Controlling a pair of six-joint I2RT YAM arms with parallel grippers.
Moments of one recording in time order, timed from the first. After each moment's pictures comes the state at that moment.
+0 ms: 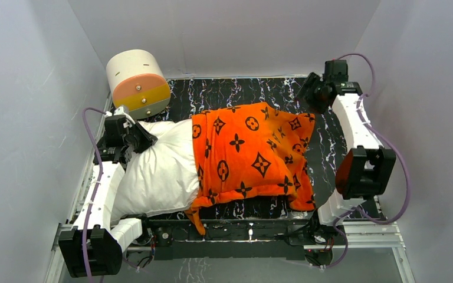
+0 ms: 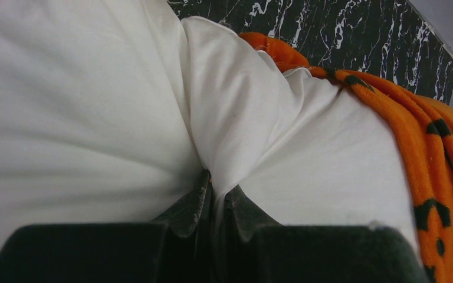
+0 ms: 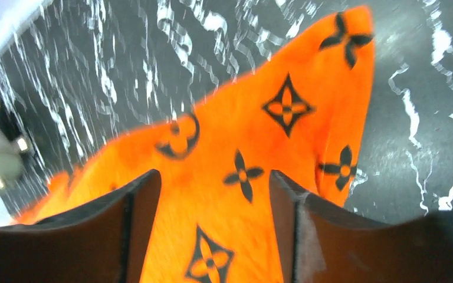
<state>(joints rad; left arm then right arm) 0.06 1.03 0.83 -0.48 0.18 -0.56 -0.01 1.71 1.64 -0.76 -0.13 0.57</state>
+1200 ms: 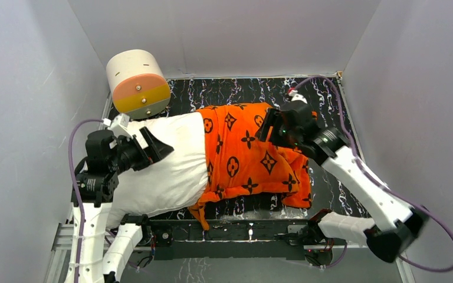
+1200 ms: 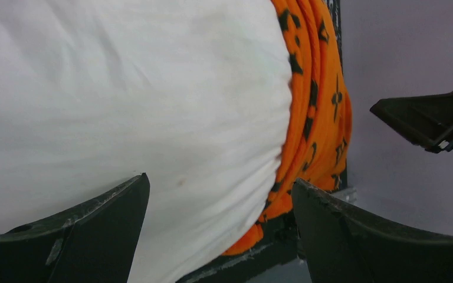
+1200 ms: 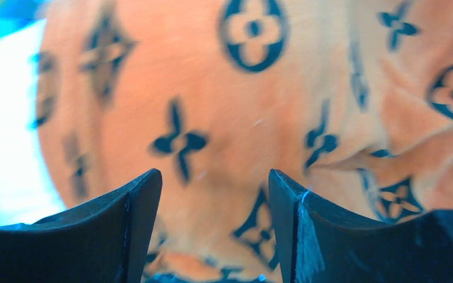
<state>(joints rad) -0.01 0.73 1.06 -0.90 0.41 -0.54 0.67 1.20 1.25 -0.82 0.20 0.72</state>
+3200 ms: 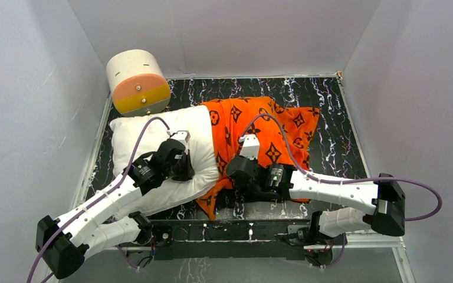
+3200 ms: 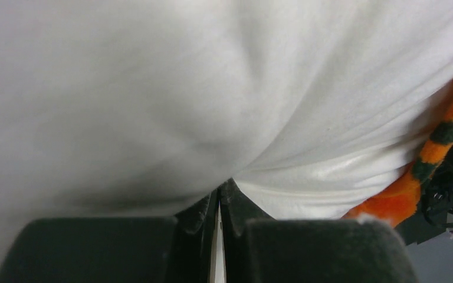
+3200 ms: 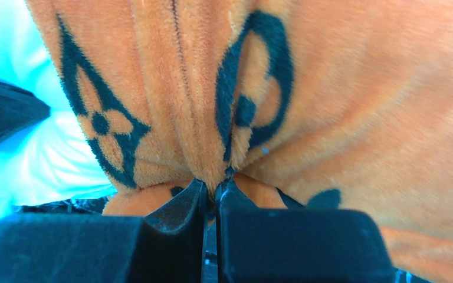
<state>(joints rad) -0.72 0.97 0.77 -0.66 -0.10 -0.55 1.27 1.27 0.97 -0.55 0.56 0.88</state>
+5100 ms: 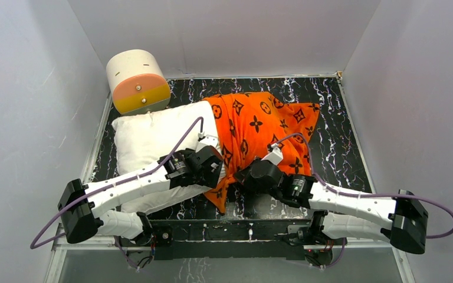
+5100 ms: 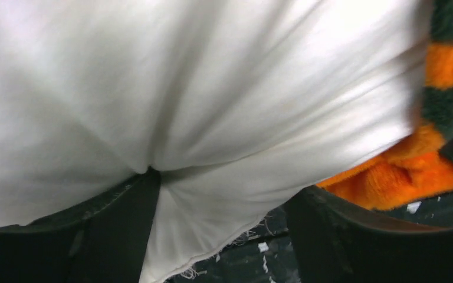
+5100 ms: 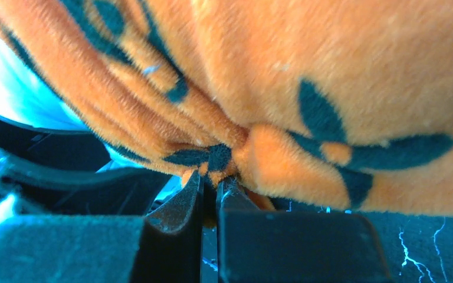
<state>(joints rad) -1.04 1.27 1.00 -0.84 -0.40 -0.60 1.18 1.04 0.63 -0.25 0.44 1.36</state>
